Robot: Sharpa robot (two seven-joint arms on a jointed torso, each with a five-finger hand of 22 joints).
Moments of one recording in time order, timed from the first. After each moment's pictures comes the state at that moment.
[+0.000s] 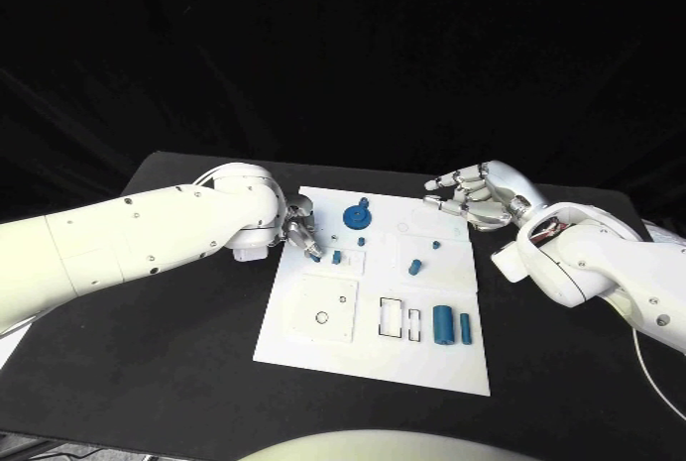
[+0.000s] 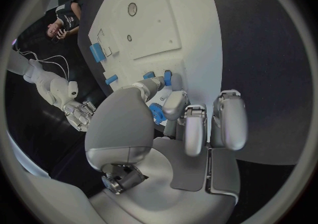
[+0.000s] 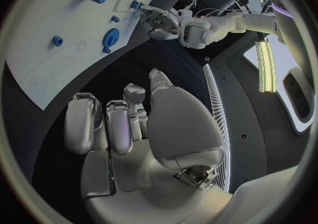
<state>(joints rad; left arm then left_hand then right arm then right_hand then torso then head) 1.29 -0.72 -0.04 1.42 -1.17 0.24 -0.59 1.17 -0.16 0.60 0.13 0.28 0.98 0.05 0.53 0.66 1.39 -0.03 1.16 1.12 1.47 -0.08 1.57 1.31 0.05 1.46 0.03 1.39 1.31 1.09 -0.88 0.12 1.59 -0.92 -0.41 0.06 1.35 -0.04 -0.03 0.27 0.34 0.93 0.15 0.08 0.10 1.24 0.06 0.99 1.08 1.47 -0.01 1.43 1.31 0.07 1.41 0.09 1.36 1.18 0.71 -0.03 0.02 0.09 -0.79</state>
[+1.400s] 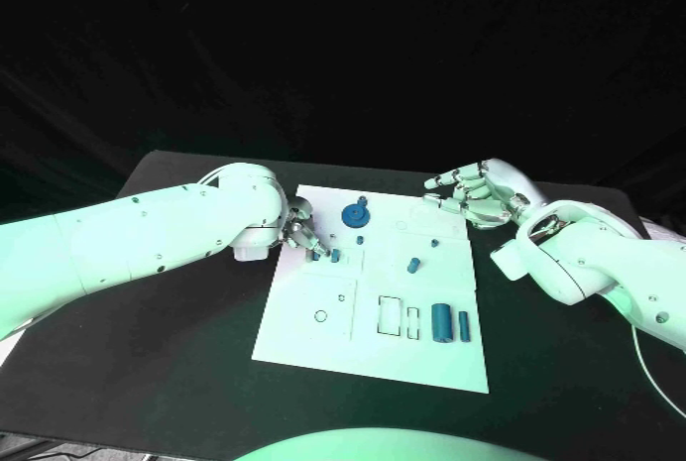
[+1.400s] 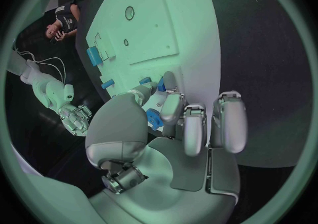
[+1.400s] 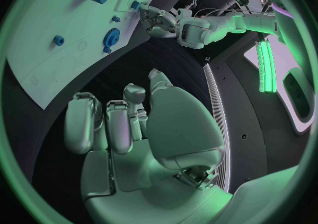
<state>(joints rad) 1.28 -0.69 -0.04 1.39 -1.16 0.28 -0.62 0.94 -0.15 0.41 0.21 0.28 1.06 0.02 0.51 0.63 1.41 -0.05 1.20 1.17 1.47 -0.09 1.57 1.31 0.05 1.47 0.02 1.42 1.31 1.09 -0.89 0.12 1.59 -0.92 -0.41 0.06 1.36 -0.04 -0.03 0.27 0.34 0.94 0.15 0.08 0.10 1.24 0.06 0.99 1.08 1.47 -0.01 1.42 1.31 0.07 1.41 0.09 1.36 1.17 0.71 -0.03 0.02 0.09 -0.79</state>
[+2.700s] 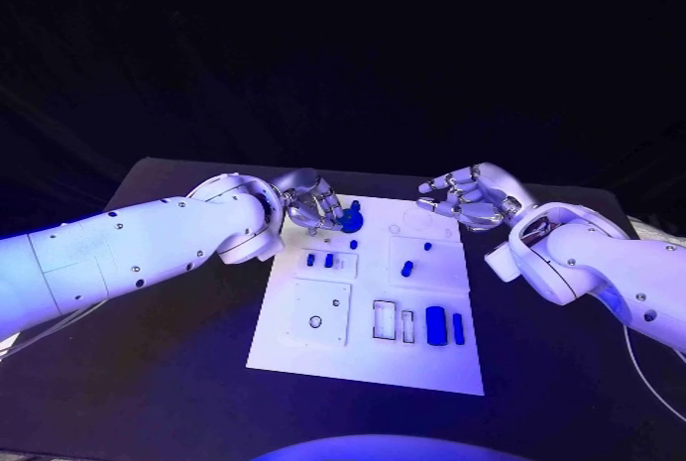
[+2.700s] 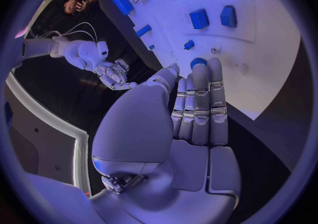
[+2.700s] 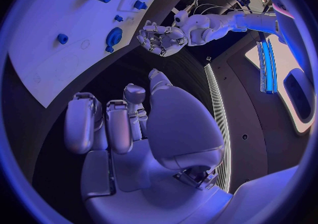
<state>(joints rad) 1.27 -0.73 -0.05 1.42 -1.06 -0.19 -0.18 1.45 -0.13 0.24 0.14 0.25 0.87 0.15 0.33 0.40 0.97 0.08 0.43 0.43 1.22 0.01 0.69 0.76 0.18 1.12 0.11 0.51 0.72 1.09 -0.89 0.12 1.58 -0.92 -0.41 0.06 1.36 -0.04 -0.03 0.27 0.34 0.94 0.15 0.08 0.10 1.24 0.06 0.99 1.08 1.47 -0.01 1.42 1.31 0.07 1.41 0.09 1.36 1.17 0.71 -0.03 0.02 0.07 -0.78</state>
